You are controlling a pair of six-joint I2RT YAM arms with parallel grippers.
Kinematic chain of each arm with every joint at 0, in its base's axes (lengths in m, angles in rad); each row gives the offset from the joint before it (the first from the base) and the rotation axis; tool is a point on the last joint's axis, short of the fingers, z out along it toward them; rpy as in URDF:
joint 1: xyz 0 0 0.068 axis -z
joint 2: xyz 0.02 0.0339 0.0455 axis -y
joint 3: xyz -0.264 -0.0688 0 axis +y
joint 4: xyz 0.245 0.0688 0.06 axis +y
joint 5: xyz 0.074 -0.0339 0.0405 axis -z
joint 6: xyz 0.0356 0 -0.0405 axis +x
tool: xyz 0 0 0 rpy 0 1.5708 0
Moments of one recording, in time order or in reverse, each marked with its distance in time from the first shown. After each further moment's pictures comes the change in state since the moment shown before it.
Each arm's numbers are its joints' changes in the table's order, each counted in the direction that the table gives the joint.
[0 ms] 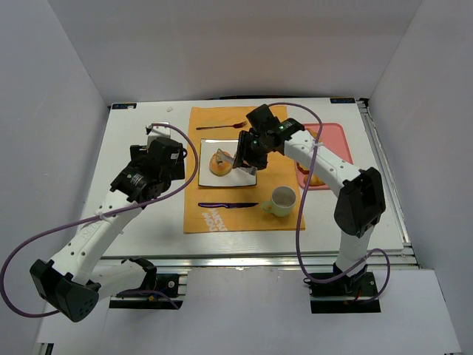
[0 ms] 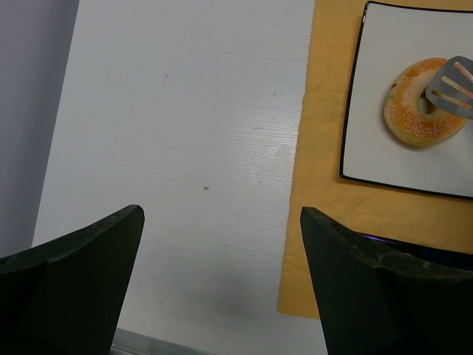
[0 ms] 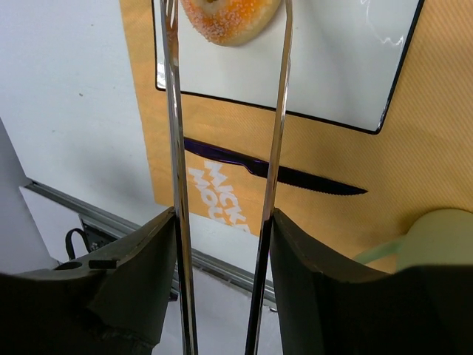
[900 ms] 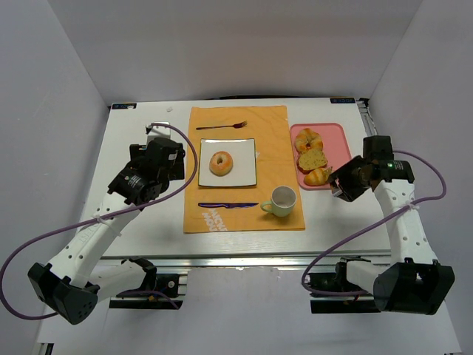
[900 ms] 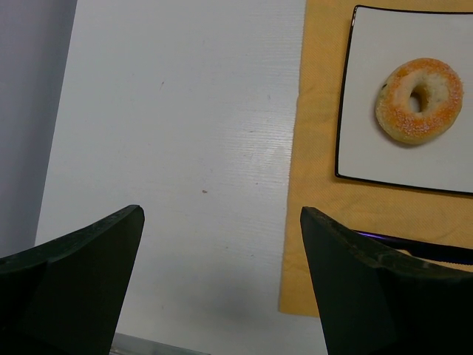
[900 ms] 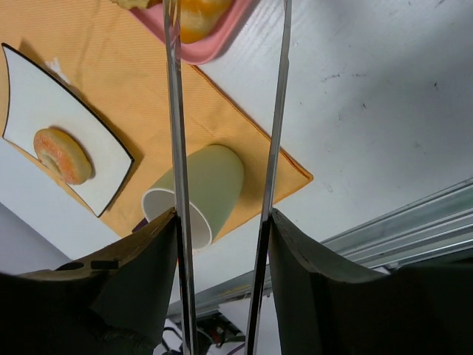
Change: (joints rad) left arm 0.000 0.021 0.000 -0.010 0.015 0.032; right arm 0.686 0.731 0.605 0.201 0.064 0.183
